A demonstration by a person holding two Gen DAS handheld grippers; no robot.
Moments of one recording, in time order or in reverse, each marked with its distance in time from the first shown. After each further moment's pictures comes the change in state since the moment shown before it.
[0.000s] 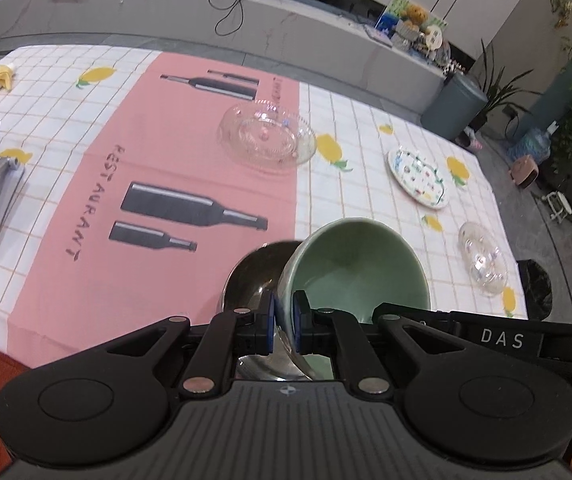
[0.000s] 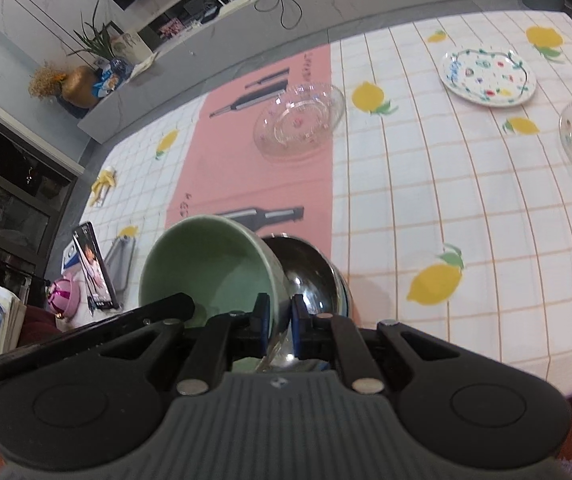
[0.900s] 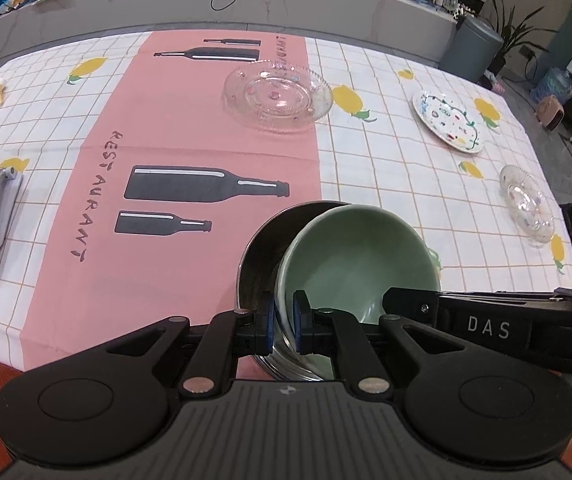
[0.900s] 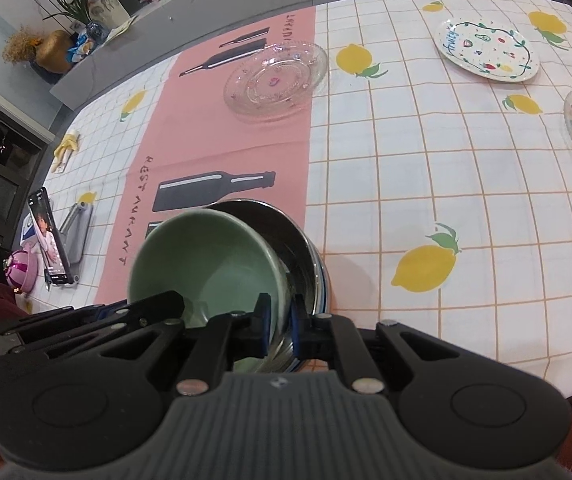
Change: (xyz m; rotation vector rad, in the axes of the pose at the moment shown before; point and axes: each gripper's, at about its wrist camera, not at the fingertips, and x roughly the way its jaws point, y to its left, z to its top) left arm 0.039 -0.010 -0.005 0.128 0.103 0.117; right arm 0.042 -0.001 0.000 -0.047 0.080 -0.103
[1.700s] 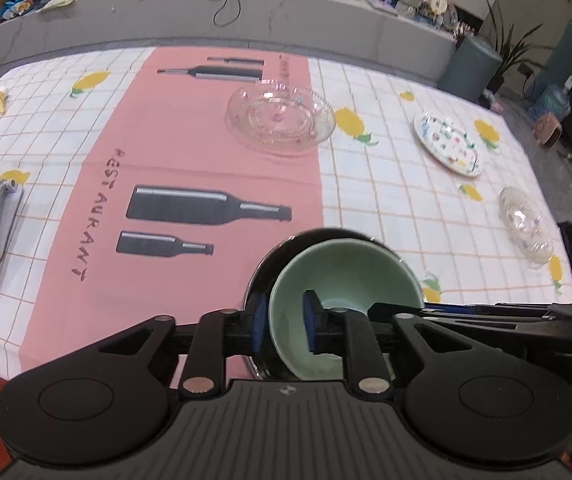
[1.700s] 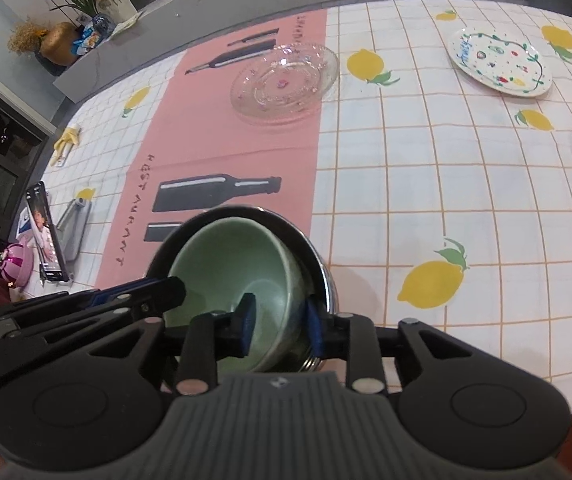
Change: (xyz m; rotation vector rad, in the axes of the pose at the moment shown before) left arm -0.006 0.006 0.007 -0.017 -0.073 -0.020; right arm 0.000 0.008 0.005 -0.042 -0.030 -0.001
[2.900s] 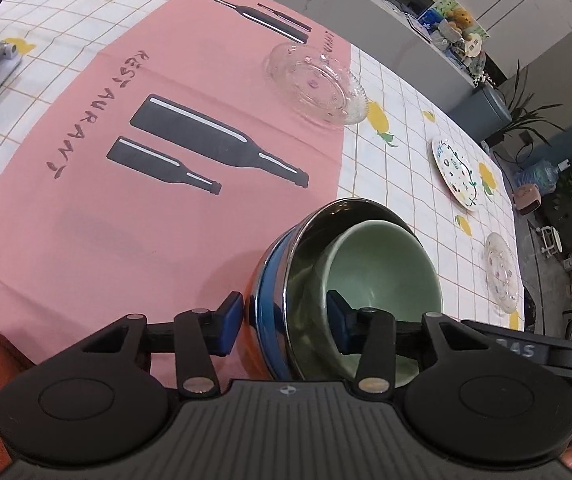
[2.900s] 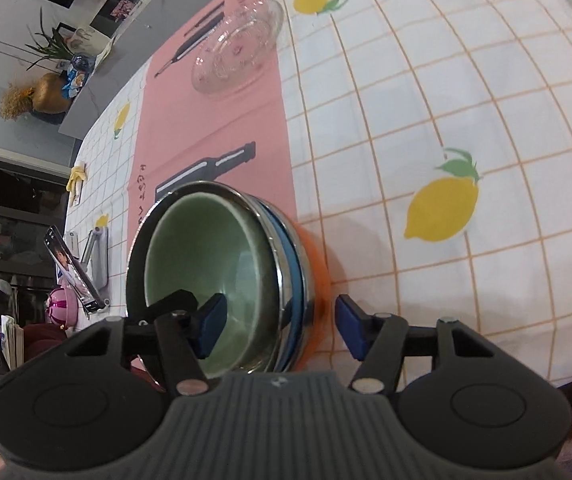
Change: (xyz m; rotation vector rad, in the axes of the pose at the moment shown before) left arm 0.033 0.055 -0.024 -0.309 0.064 -0.173; right arm 0.039 -0.054 -0.019 0.310 0.123 0.167
